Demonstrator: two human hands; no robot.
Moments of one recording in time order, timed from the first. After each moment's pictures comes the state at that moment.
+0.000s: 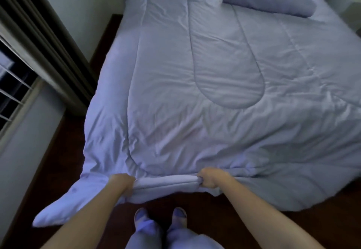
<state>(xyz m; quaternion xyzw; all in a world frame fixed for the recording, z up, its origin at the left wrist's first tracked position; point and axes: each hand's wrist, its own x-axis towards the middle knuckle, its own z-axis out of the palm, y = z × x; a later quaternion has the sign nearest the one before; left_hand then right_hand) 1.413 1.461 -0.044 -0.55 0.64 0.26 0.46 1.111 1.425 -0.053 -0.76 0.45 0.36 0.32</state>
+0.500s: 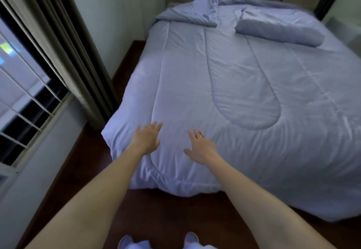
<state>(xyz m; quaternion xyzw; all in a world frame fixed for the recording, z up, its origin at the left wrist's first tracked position) 1.444 1.361 0.062 -0.67 0.72 0.10 0.14 1.231 1.352 0.034 -0.78 0.58 0.08 0.21</state>
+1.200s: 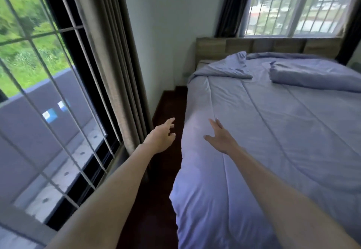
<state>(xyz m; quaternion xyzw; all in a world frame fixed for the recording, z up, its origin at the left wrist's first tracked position) 1.749 1.244 0.188 -0.66 0.70 0.18 -0.20 1.516 1.197 0.161 -0.74 0.59 -0.17 0.28</state>
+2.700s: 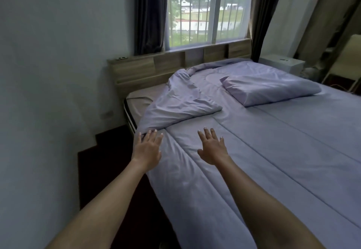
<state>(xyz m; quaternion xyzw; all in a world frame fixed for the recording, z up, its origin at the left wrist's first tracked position) 1.789 0.361 0.130 -0.43 0.90 -0.06 0.00 1.577 0.463 0.133 -0.56 0.82 -0.04 0.09</state>
